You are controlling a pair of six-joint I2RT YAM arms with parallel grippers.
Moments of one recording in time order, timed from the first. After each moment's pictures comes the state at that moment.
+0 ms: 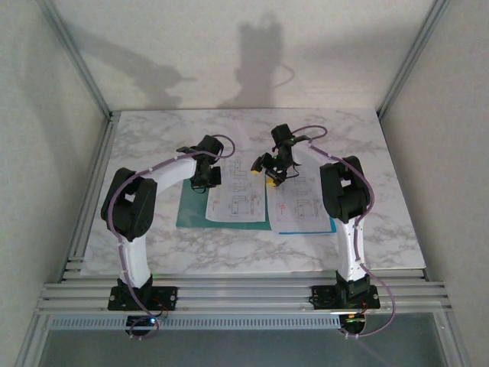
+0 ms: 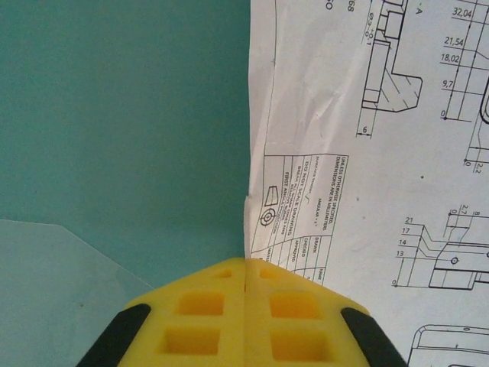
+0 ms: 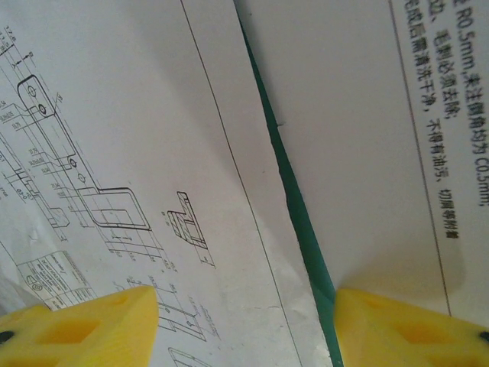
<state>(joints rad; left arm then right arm) -0.42 1.94 1.37 -0.69 -0.06 -0.55 0.42 2.18 1.62 -0.69 -0.45 0.80</state>
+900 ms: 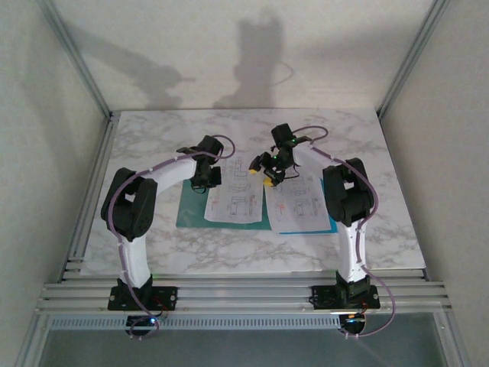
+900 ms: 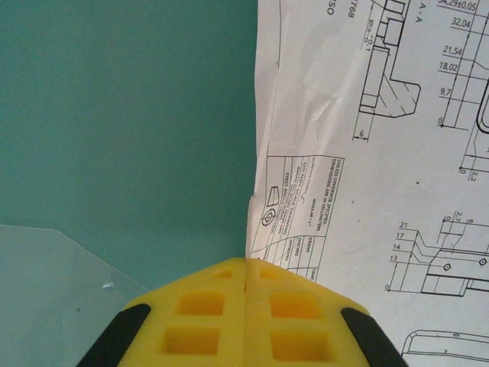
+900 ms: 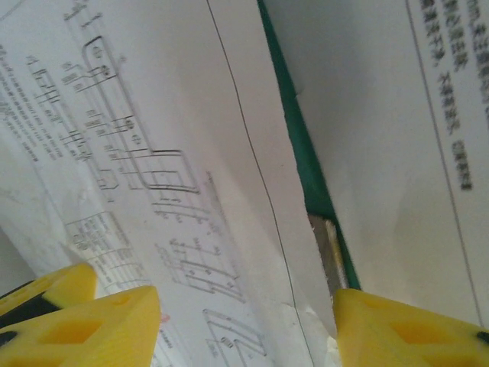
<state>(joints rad) -0.42 1.94 1.36 -0.67 -0.06 -0.55 0.43 2.11 1.57 -0.65 -0.52 0.84</state>
